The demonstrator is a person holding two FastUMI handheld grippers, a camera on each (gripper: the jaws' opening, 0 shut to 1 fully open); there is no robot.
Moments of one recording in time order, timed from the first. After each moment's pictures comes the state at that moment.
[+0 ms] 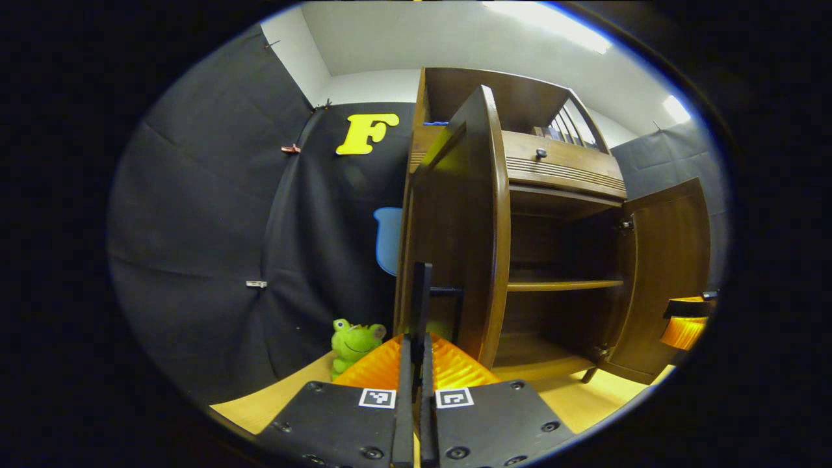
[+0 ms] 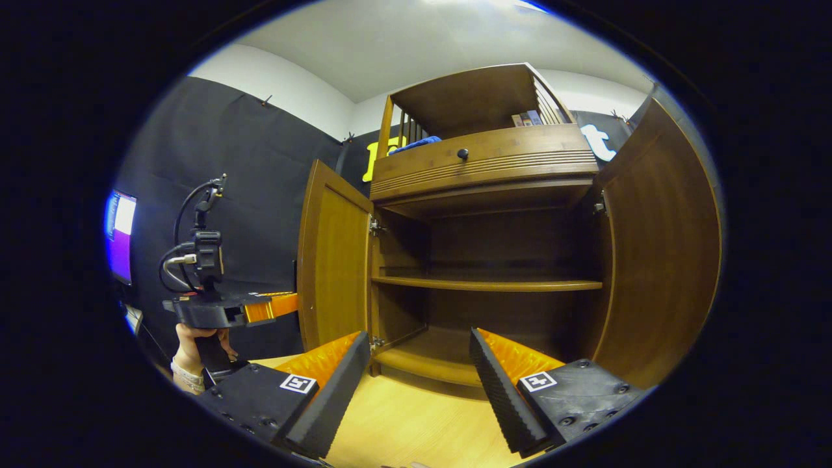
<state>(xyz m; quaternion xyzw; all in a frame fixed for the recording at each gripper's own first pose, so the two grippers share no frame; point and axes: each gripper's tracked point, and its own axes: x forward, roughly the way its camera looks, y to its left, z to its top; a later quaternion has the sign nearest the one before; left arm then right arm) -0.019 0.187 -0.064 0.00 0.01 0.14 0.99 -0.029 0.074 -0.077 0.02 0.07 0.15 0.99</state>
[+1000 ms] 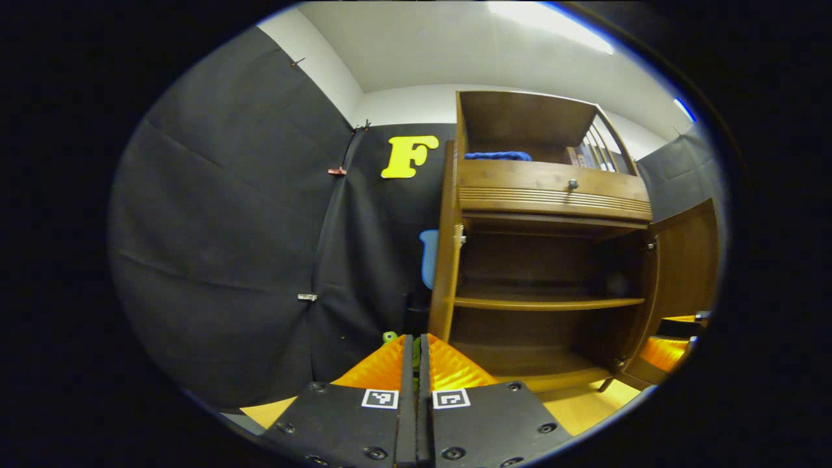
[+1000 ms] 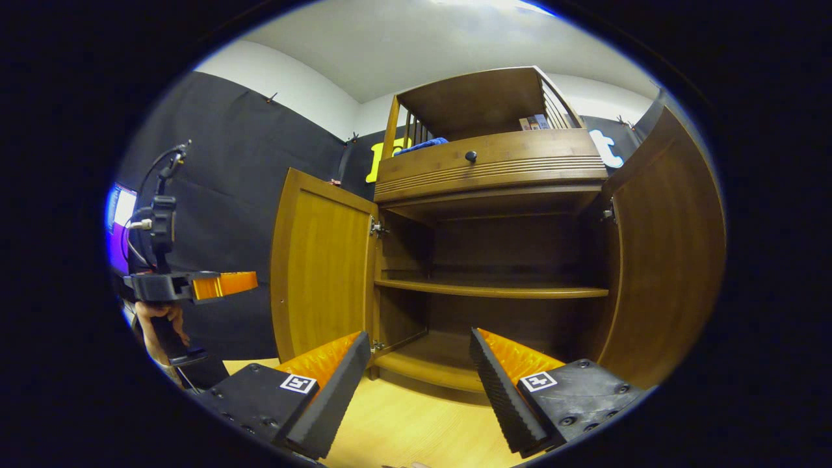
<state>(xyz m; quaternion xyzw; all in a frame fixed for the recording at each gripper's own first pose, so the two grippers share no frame) -0.085 0.177 -0.011 0.00 -0.02 0.18 0.98 -0.015 0.072 -0.073 0.00 0.06 0.14 0.99</state>
